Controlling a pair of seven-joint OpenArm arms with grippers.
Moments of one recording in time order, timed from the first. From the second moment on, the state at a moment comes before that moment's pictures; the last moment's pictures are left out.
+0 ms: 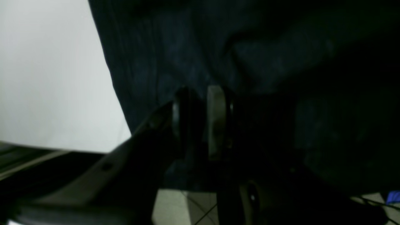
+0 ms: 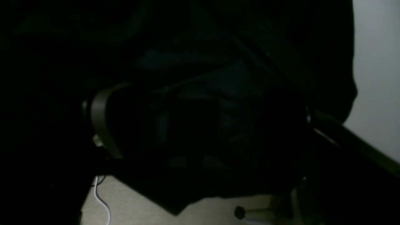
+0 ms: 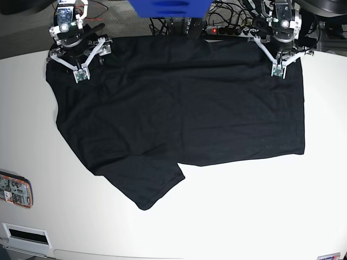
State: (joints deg) left arm 40.0 -4.8 -16.7 108.9 11.4 -13.5 35.6; right arm -38.9 7.9 13.5 111.9 -3.9 19.3 -42.2
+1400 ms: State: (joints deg) left arm 27.3 -4.5 -18.5 114.2 18.7 -13.9 36.1; right arm -33.9 7.7 13.2 112.2 -5.2 19.7 -44.3
